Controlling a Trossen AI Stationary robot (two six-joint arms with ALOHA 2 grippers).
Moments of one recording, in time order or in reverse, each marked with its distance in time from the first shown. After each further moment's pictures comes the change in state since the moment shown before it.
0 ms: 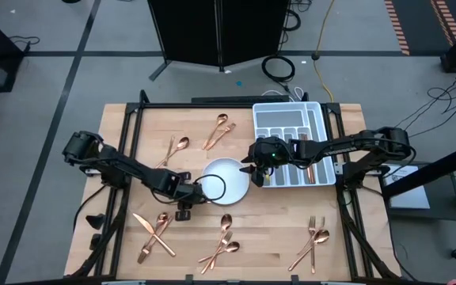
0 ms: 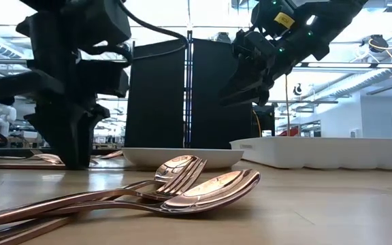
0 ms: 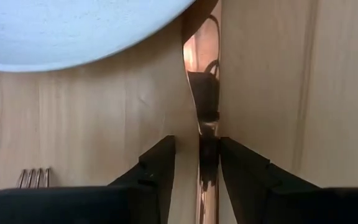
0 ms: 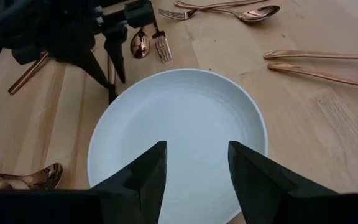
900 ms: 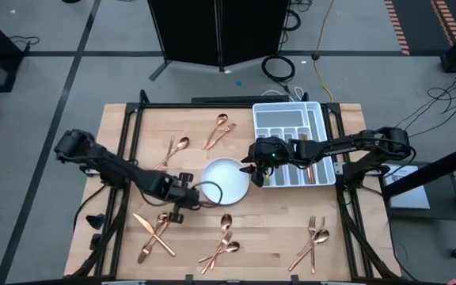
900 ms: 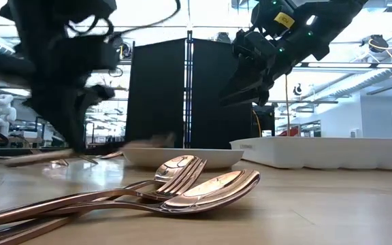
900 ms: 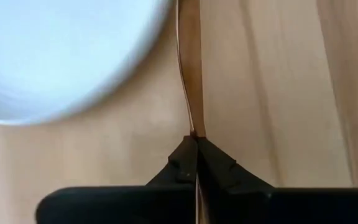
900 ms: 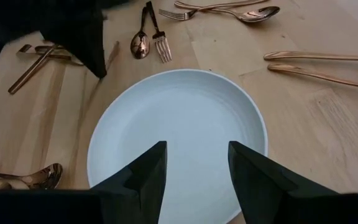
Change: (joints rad) left arm -0.066 -0.117 -0.006 -0.010 -0.081 0.219; right arm 0.000 0.000 0.000 0.001 0.000 -0.003
